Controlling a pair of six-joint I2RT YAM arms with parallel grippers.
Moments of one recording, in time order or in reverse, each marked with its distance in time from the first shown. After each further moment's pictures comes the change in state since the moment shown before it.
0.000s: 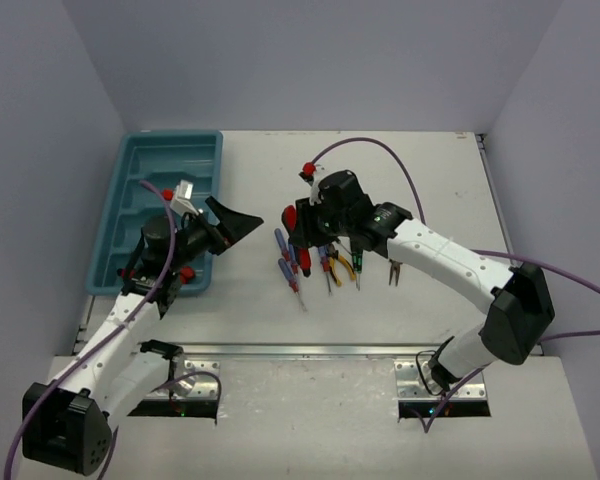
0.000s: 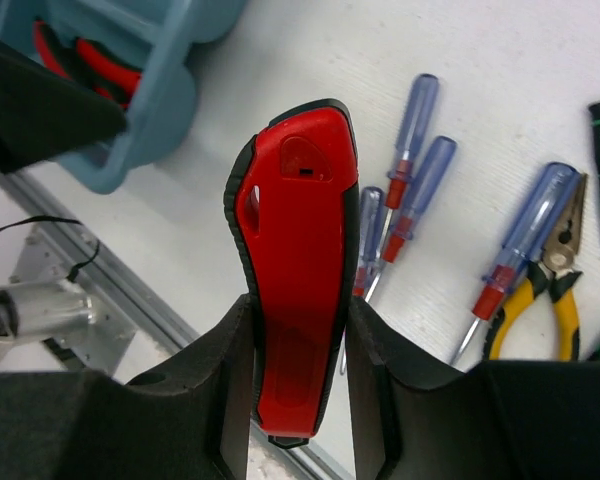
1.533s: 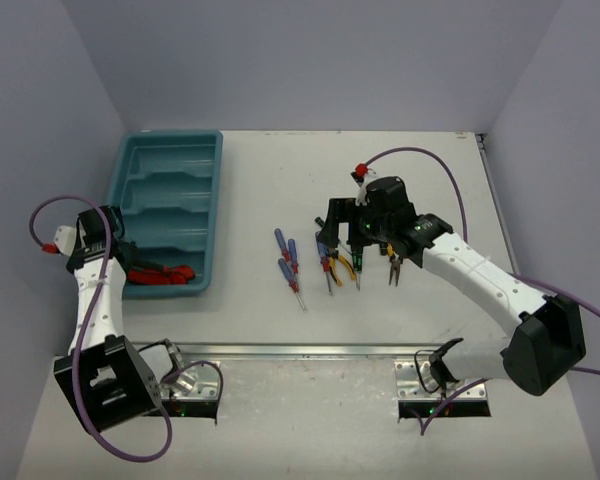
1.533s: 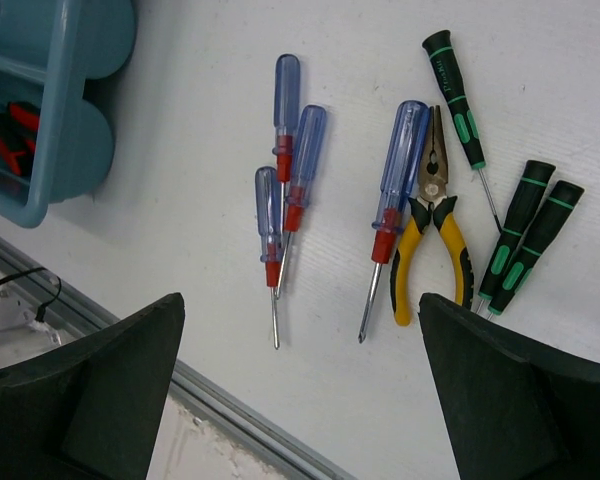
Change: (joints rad) left arm 0.614 0.207 0.266 -0.788 -0.777 0.026; right arm -0.200 -0.199 -0.222 0.016 -0.018 0.053
